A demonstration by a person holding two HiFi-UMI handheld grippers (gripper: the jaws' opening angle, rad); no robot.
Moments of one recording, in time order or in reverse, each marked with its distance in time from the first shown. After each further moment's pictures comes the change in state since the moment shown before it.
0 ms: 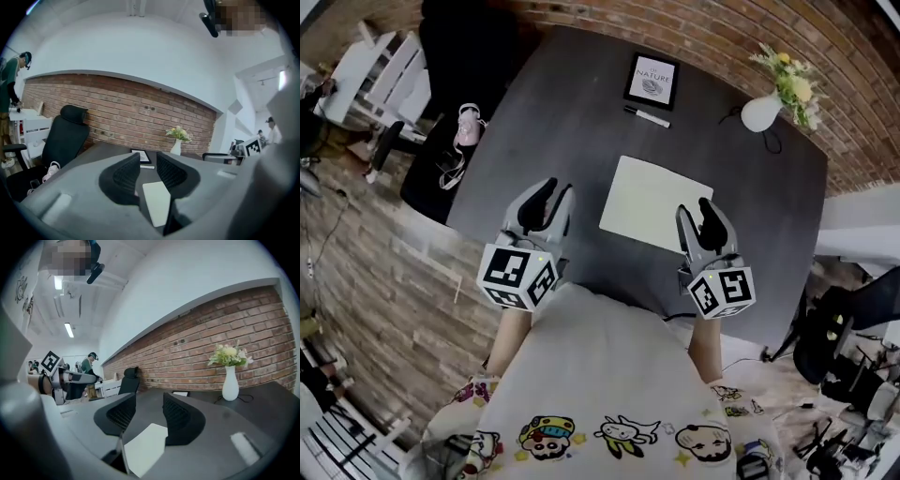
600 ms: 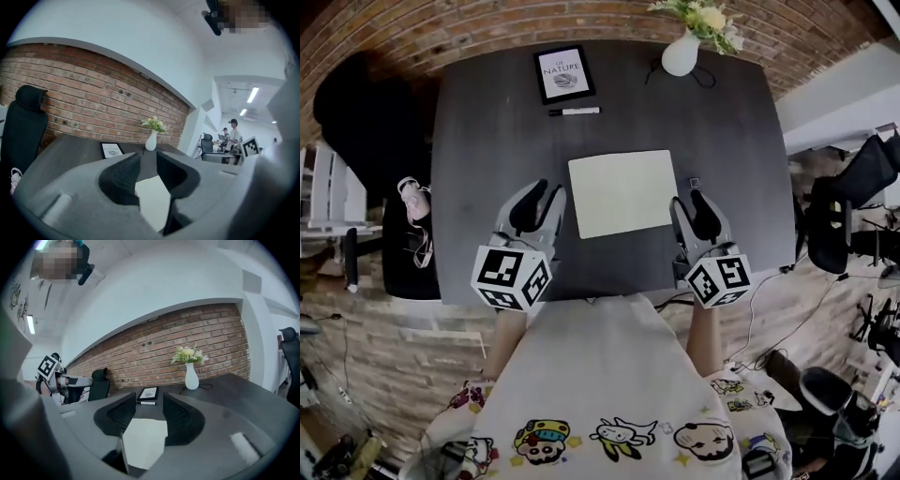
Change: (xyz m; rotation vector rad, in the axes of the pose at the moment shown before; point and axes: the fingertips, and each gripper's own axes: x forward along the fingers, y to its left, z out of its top) left arm 0.085 -0.023 -0.006 0.044 0.150 -0.392; right arm -0.042 -0.035 -0.015 0.139 -0.006 -0.417
